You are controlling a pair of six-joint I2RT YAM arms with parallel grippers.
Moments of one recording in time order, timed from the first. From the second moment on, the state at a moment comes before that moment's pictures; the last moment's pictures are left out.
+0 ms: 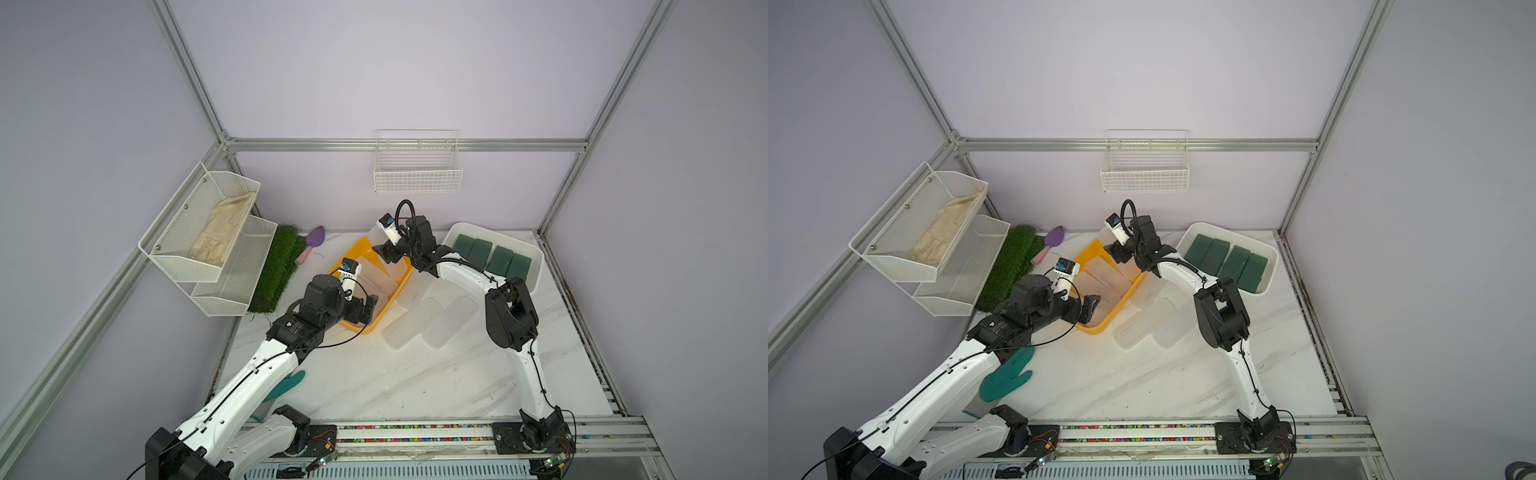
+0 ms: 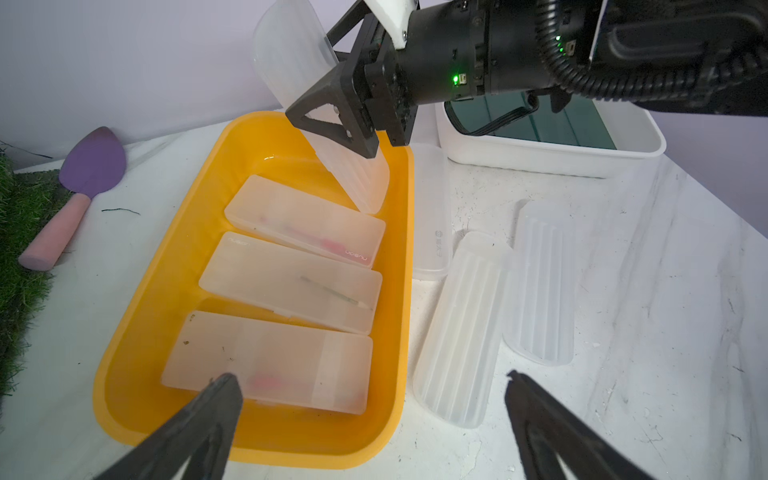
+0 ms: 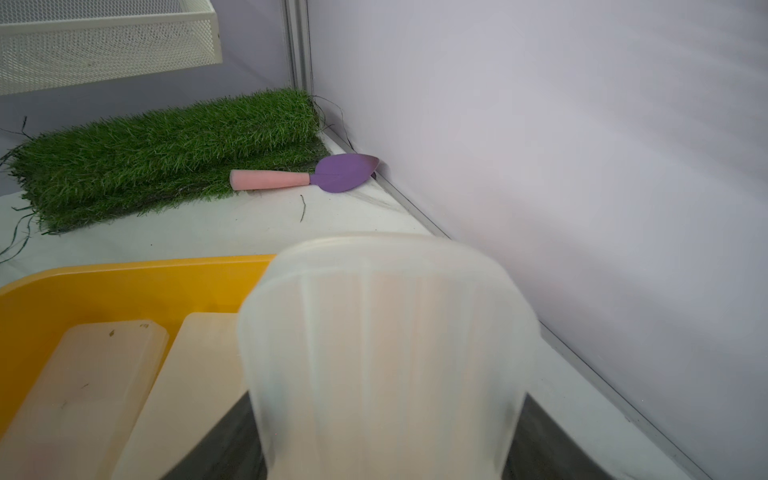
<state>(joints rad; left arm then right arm) -0.47 1.03 0.90 -0.42 0.00 -0.09 0.55 2.29 1.94 -0.03 -0.25 -0.26</state>
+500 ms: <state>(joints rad) -0.43 1.03 0.90 -0.41 -0.01 -0.10 0.56 2.41 2.08 -0.09 -0.23 -0.34</state>
